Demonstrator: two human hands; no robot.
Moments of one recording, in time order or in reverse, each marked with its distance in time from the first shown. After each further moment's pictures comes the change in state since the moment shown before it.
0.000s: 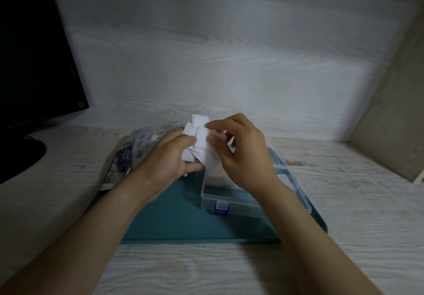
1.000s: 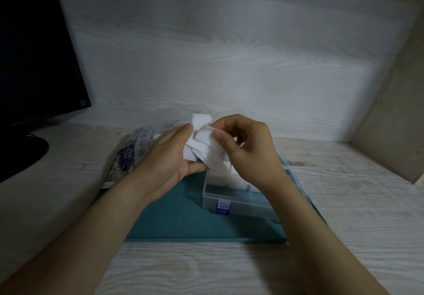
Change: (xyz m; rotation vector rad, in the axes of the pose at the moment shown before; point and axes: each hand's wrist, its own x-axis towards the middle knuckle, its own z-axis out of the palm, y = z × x) left_hand -0.003 0.005 0.004 -0.125 0.006 -0.047; right_hand 0.003 -0.001 -0.011 0.348 -0.060 0.152
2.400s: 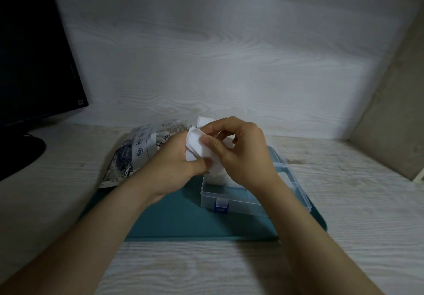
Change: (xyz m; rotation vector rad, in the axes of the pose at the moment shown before) left_hand -0.008 -0.007 0.003 0.412 -0.232 0.202; right_hand -0.003 -0.005 0.009 -0.116 -0.003 0.000
